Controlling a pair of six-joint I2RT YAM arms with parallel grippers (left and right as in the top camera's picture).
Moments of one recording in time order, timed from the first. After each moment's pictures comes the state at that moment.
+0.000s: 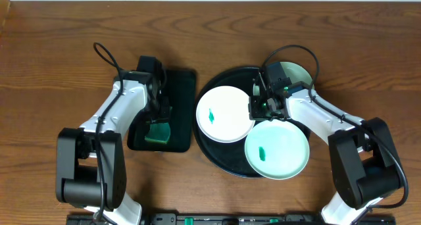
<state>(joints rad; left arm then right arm) -0.12 1.77 1.11 -0.90 -0.01 -0.26 0.39 1.84 1.07 -0.52 -0.22 0.37</state>
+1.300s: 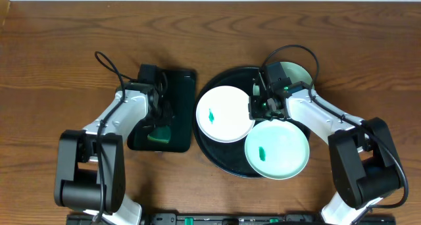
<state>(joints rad) -0.12 1.74 0.99 -0.73 0.02 -0.27 0.39 1.84 1.07 -0.51 -0.22 0.37</state>
